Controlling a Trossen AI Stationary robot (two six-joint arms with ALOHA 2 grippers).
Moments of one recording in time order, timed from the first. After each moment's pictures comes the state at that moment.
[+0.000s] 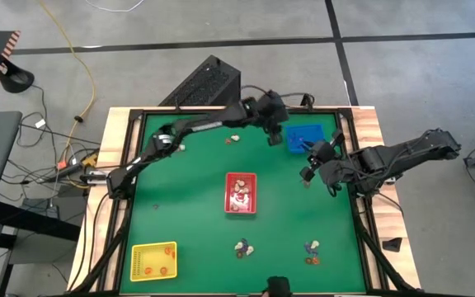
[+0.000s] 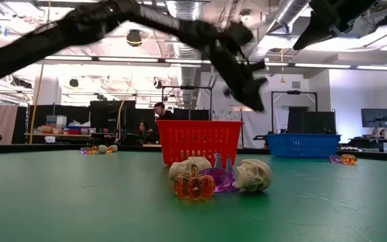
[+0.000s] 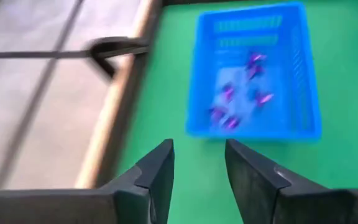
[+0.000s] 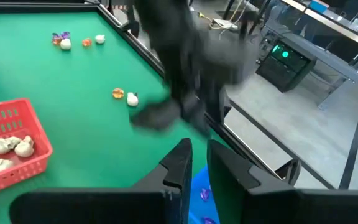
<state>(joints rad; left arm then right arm) 0.36 2.44 2.36 -0.55 -0.09 0.29 0.28 0.88 0.84 -0.73 1.01 0.42</state>
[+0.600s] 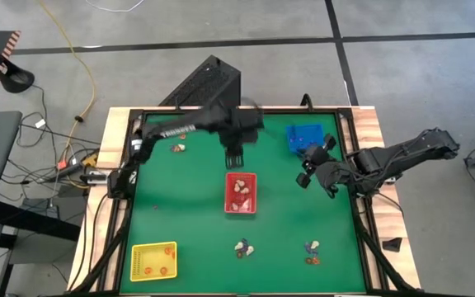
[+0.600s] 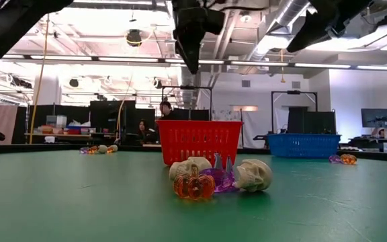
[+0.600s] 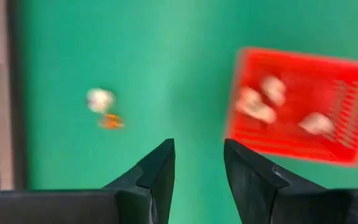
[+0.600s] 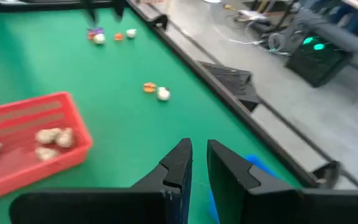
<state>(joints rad) 0.21 2.13 2.31 -1.42 -0.05 0.12 0.29 0.92 0.84 -0.64 0.89 0.41</state>
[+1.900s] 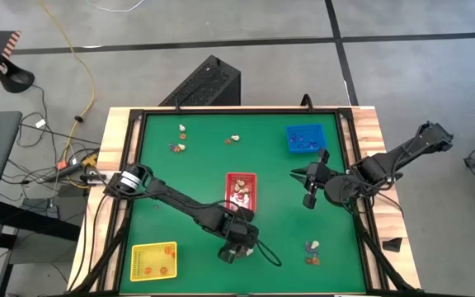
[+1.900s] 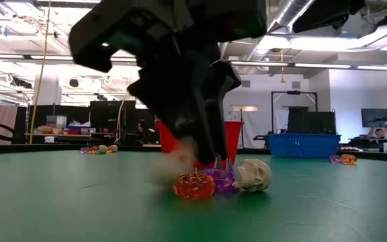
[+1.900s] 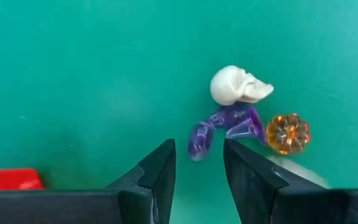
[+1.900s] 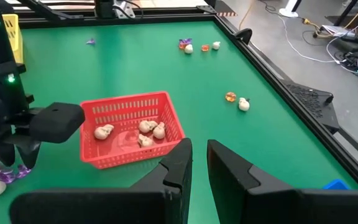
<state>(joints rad) -0.36 2.13 1.57 -0.48 -0.04 0.09 0.48 0.92 0.84 -0.56 0.78 0.39</state>
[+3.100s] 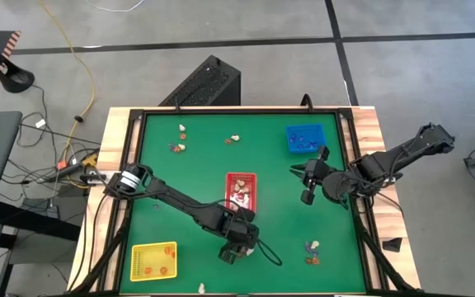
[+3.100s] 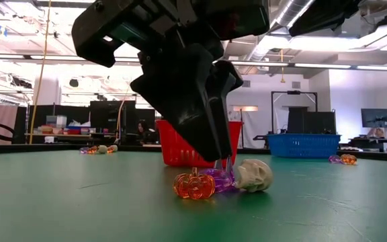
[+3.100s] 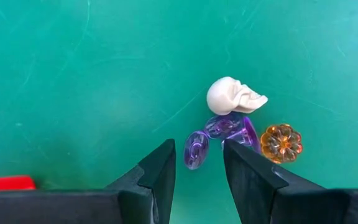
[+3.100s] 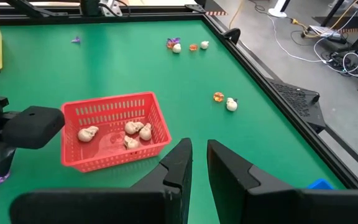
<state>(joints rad) -0.36 2.13 1.56 -0.46 -0.01 0.07 0.44 0.92 0.84 -0.56 0.78 0.36</state>
